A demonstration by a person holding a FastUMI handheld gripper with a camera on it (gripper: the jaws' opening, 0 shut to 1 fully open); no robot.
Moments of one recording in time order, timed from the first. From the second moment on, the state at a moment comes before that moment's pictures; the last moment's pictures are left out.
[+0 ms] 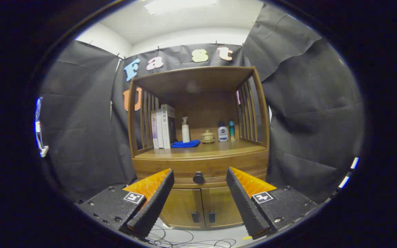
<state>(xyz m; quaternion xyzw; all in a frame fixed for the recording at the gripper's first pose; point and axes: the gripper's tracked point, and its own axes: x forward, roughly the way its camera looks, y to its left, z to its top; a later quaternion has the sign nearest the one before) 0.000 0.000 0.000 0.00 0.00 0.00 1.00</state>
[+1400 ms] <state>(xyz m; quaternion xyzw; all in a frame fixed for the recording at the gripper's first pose) 0.138 0.018 -0.053 -0.05 0.04 -0.02 1.00</state>
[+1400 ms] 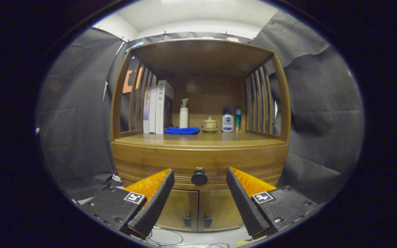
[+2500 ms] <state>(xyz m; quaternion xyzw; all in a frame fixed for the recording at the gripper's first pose) 0.230 0.006 -0.109 -0.03 0.10 -0.03 0.99</state>
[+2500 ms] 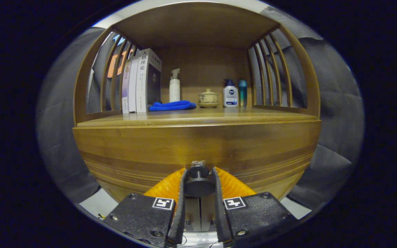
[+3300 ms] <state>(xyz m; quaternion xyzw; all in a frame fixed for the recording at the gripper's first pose) 0.180 0.005 -0.111 -0.04 0.11 -0.03 0.99</state>
